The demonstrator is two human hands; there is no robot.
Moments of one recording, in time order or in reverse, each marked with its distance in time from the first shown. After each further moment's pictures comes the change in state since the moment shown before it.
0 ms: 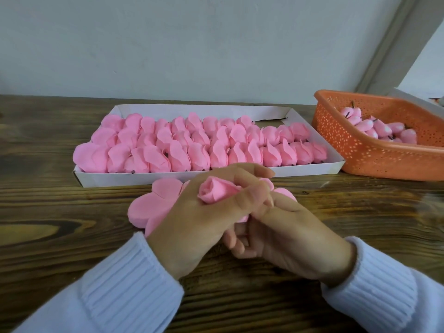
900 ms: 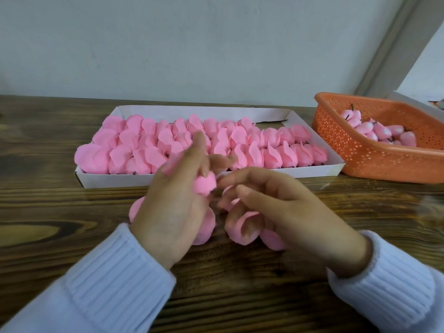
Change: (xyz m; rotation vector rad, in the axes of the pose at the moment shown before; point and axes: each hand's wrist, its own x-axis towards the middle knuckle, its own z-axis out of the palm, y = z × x) left_hand 0.014 0.003 -0.013 -0.388 0.360 -0.017; right_hand 0.003 -0.022 -0.002 -0.342 0.241 0.017
